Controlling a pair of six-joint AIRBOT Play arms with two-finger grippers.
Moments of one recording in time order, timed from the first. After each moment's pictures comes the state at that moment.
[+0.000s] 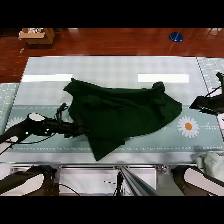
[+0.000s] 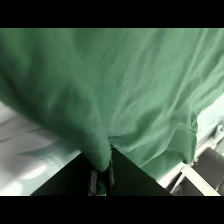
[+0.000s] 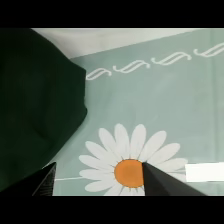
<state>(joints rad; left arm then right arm) -0.06 -1.27 0.39 0.51 -0.96 -1.13 -0.47 -1.25 1.01 -1.34 1.25 1.31</state>
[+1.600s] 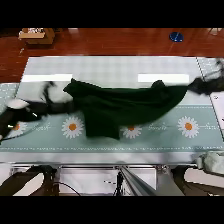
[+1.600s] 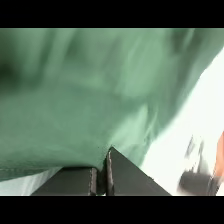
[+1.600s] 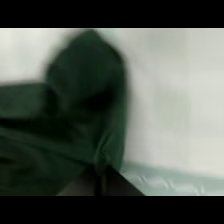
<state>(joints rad) 0.03 -1.03 0.66 0.34 -1.05 -0.89 -0.49 -1.38 1.23 -0.76 1.27 1.02</state>
